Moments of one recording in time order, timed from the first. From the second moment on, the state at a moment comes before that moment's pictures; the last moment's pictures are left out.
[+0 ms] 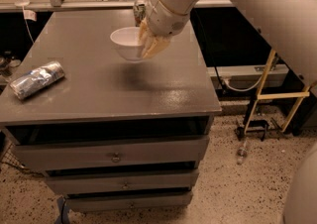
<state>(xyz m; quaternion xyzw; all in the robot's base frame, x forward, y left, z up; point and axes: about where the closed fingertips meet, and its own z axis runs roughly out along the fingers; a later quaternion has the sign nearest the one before) 0.609 0.033 0.915 -0.85 0.46 0.05 0.24</state>
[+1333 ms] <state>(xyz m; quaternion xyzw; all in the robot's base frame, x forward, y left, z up) 0.593 0.156 0.906 -0.92 0.30 0.05 0.23</state>
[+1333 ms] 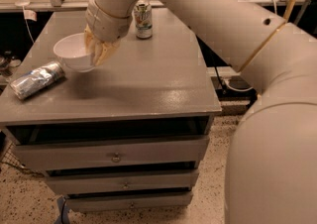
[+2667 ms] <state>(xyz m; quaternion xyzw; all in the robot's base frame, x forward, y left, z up) 0.602 0.180 0.866 -0.93 0.28 0.08 0.23</state>
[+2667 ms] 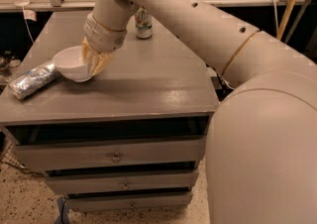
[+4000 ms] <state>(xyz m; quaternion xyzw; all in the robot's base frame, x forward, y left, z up) 0.605 0.178 0.856 -0.93 0.29 0.09 0.23</state>
